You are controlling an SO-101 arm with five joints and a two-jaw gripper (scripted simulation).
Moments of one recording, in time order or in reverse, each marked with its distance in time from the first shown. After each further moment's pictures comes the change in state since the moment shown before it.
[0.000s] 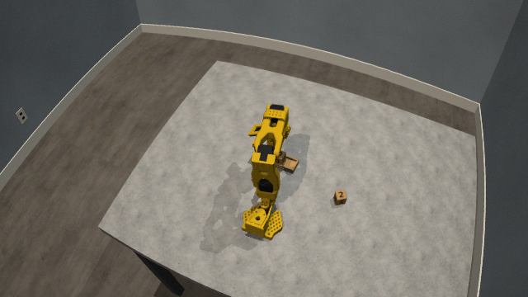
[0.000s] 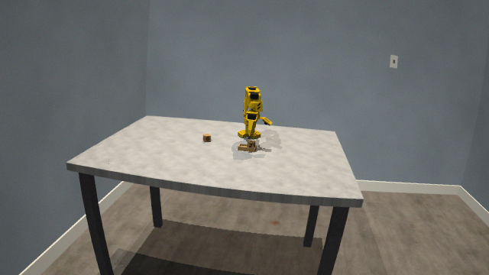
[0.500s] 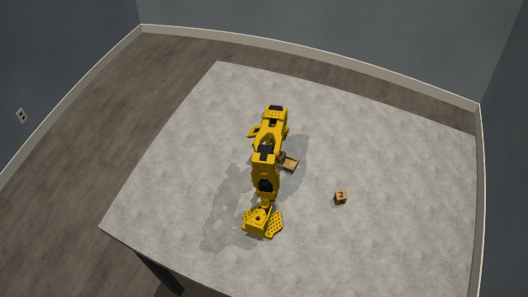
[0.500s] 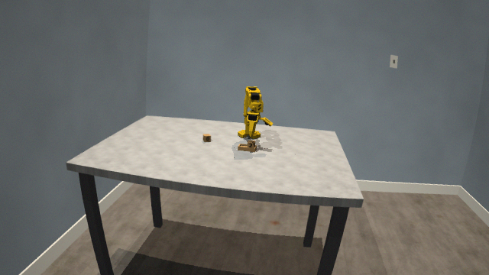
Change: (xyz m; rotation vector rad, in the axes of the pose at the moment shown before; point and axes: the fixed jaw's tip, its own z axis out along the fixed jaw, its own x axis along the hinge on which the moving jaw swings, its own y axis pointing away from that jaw) arm -0.002 0.004 0.003 -0.022 0.006 -0.014
